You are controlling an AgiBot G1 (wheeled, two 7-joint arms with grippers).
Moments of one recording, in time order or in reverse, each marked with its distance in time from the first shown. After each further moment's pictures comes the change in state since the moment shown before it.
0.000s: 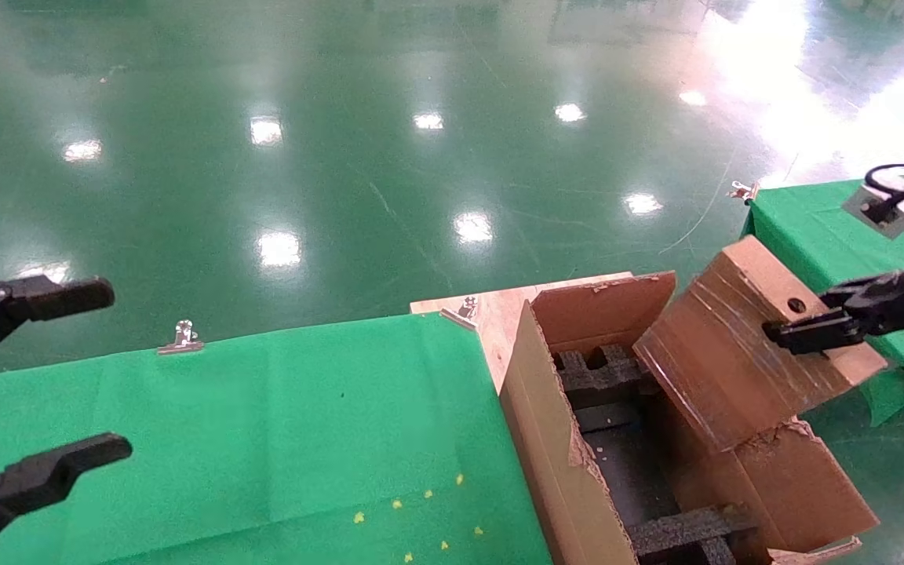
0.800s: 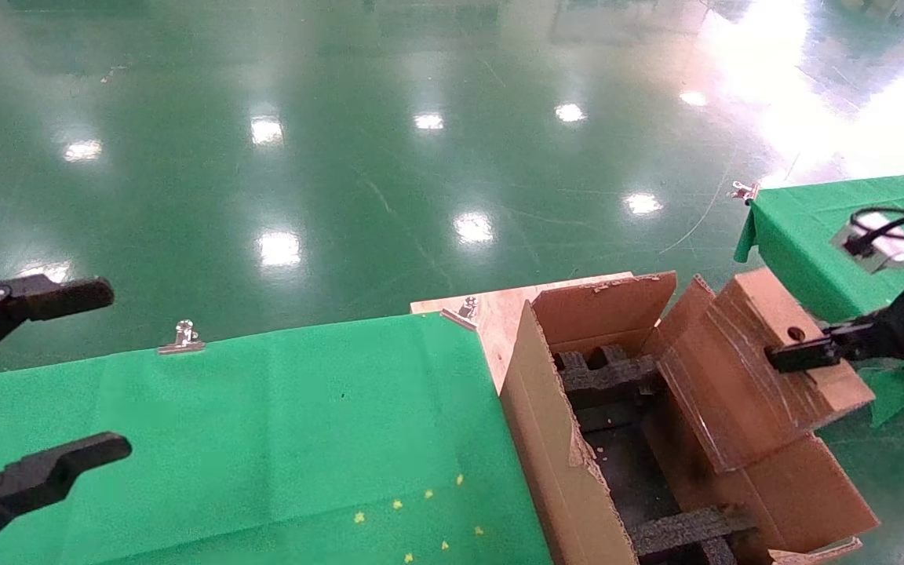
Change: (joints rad) left arm 0.000 0.000 0.000 0.000 0.000 0.000 0.000; right arm -0.114 0.041 -0.059 0.107 -0.037 0.212 0.265
